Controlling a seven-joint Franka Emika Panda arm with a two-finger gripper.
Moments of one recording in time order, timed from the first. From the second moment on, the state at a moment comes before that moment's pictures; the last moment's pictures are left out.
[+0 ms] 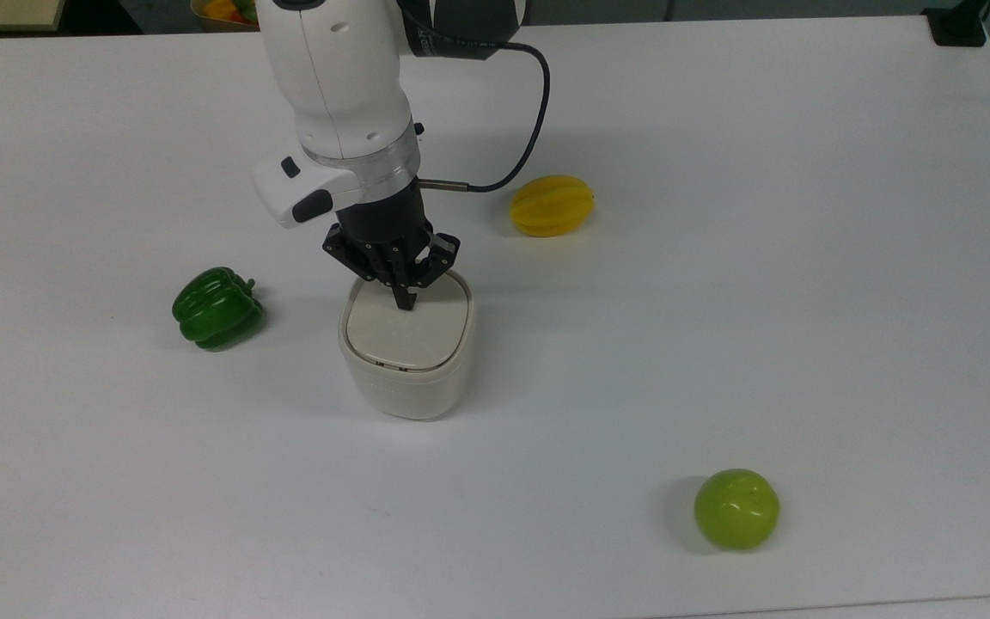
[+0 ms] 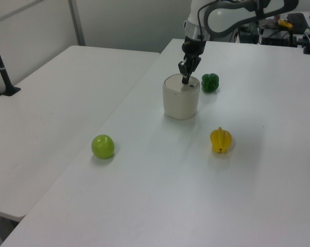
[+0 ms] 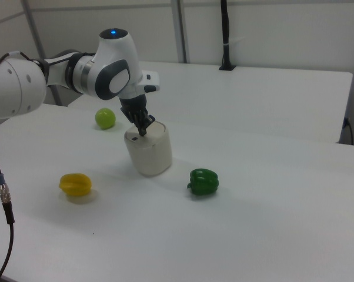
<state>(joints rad) 0.06 0.48 -0.01 -1.43 0.12 2.13 0.16</state>
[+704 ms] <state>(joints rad) 0.02 0.44 -0.02 -1.42 0.11 2.06 0.14</state>
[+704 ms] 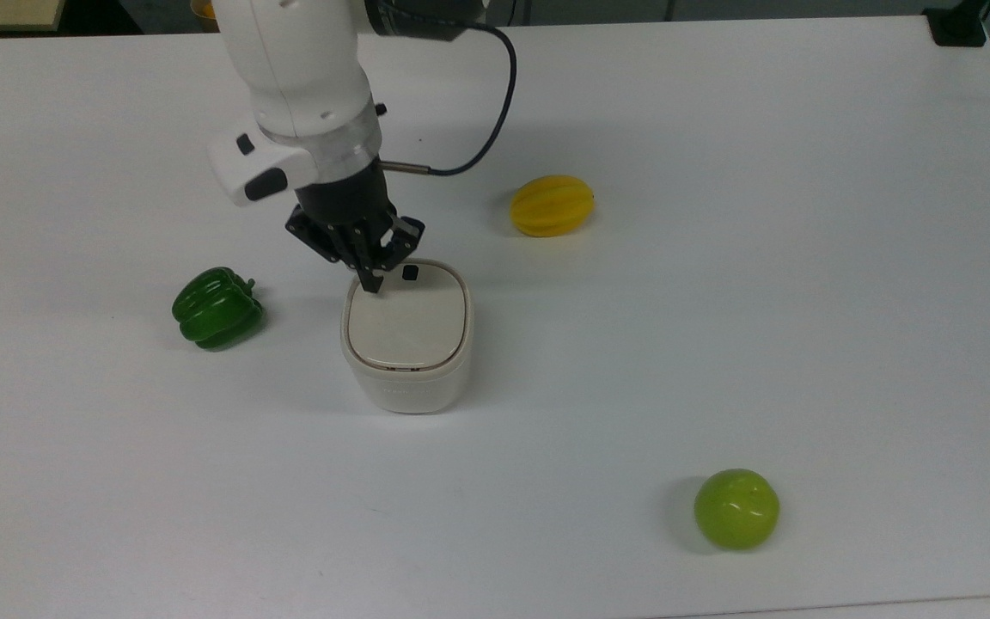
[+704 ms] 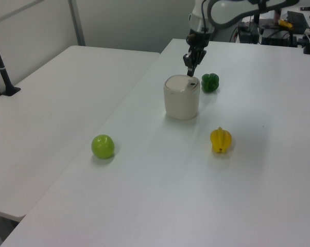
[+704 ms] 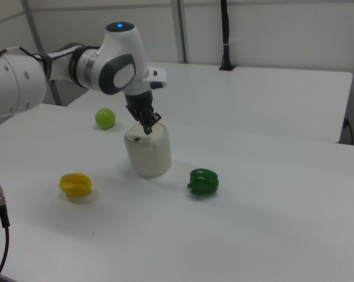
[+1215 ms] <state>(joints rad) 0.01 0.33 -0.02 -1.42 0.11 1.79 0.04</state>
